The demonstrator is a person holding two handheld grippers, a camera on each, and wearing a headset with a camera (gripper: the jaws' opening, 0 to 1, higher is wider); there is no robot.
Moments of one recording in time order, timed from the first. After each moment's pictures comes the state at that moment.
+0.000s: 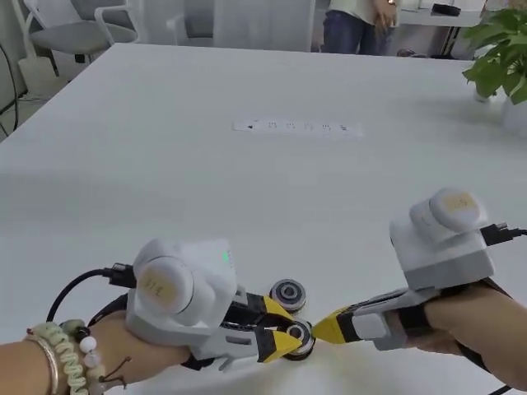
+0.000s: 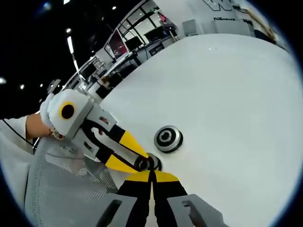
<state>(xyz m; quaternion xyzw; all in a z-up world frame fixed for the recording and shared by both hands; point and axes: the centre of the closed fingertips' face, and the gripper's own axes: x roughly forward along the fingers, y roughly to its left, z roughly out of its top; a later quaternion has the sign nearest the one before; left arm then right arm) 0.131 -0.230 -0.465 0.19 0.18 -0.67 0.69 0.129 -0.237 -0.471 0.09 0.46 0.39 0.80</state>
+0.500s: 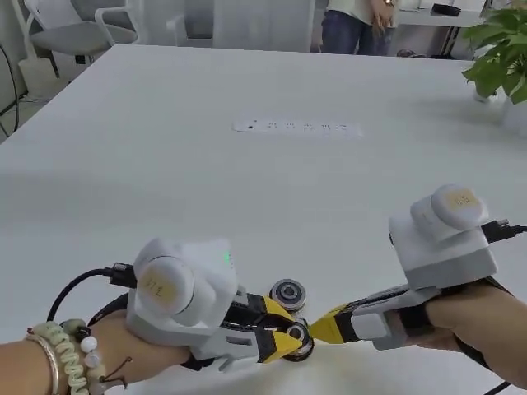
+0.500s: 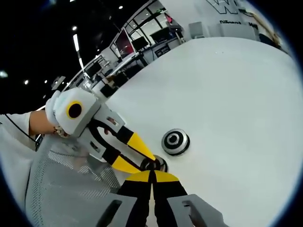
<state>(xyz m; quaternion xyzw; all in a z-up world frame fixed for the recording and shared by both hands) 0.129 -0.230 -0.465 0.19 0.18 -0.67 0.69 0.126 -0.233 -0.463 0.09 0.44 0.41 0.79</state>
